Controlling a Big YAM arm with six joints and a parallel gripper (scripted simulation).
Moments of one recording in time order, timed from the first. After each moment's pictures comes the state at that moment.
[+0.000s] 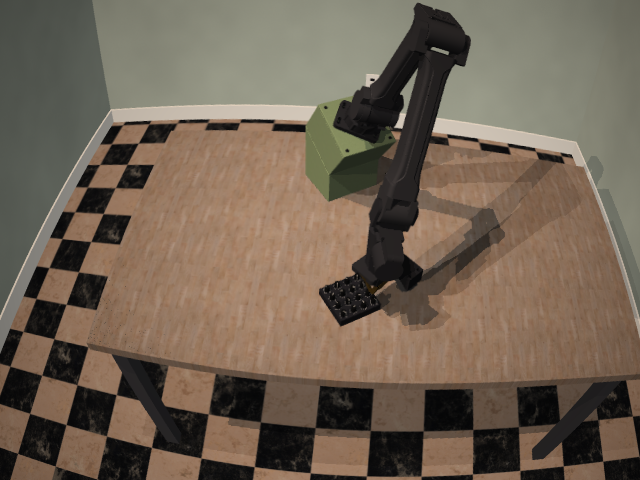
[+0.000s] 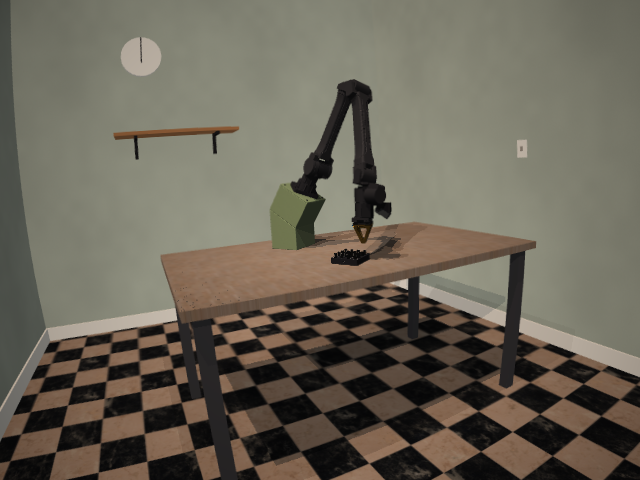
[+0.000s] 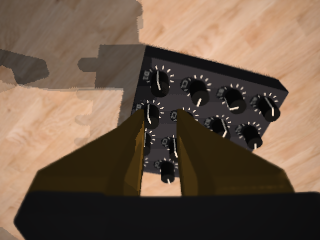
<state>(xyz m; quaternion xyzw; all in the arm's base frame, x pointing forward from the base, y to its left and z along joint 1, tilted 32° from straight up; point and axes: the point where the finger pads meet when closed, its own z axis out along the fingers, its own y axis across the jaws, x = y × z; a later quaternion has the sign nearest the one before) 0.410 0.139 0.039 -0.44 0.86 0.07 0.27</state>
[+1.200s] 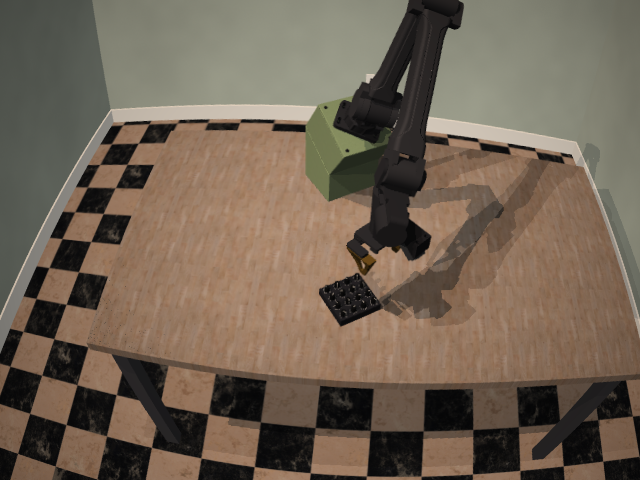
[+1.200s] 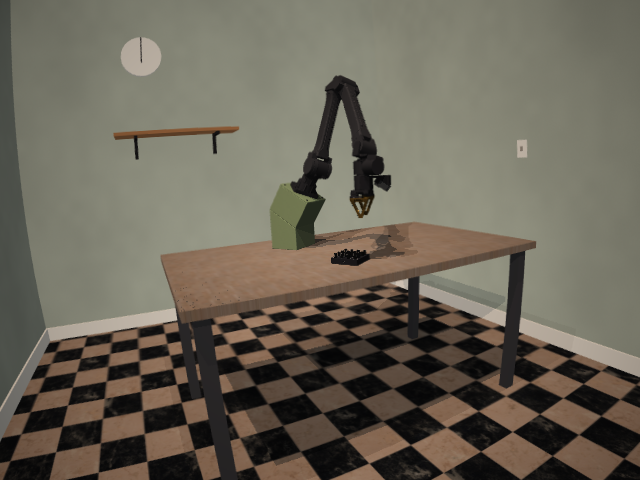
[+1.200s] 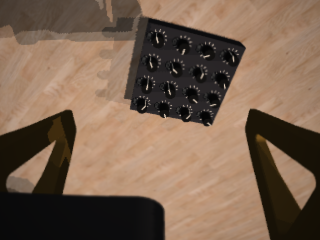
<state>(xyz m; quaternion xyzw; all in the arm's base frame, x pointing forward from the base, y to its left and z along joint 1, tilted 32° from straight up) 0.372 0.105 0.125 -0.43 0.86 0.07 0.27</state>
